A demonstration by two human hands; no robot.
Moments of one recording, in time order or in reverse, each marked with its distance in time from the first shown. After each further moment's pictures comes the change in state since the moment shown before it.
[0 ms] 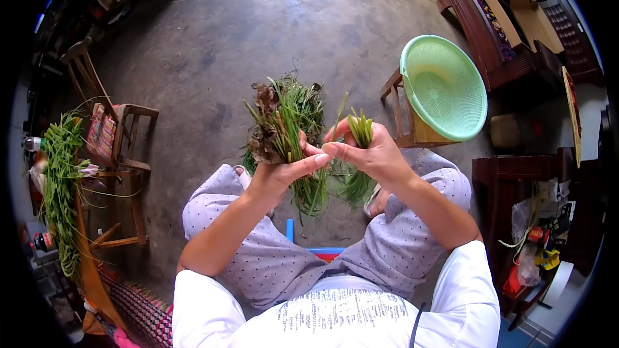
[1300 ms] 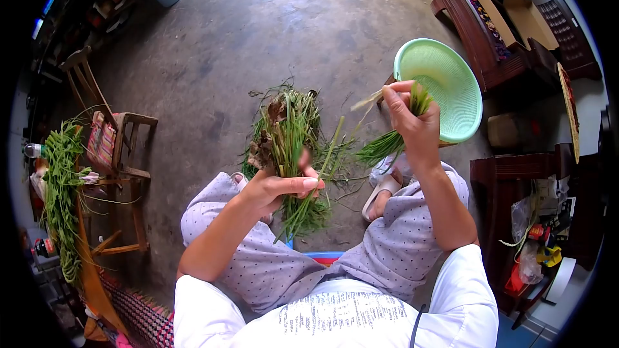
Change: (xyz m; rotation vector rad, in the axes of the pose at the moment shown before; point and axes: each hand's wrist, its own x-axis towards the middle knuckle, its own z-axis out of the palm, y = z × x) left_hand -0.006 0.000 -0.013 -0.205 -0.272 -0.187; right_hand 0.009 -0.009 -0.052 -0.116 0.546 -0.297
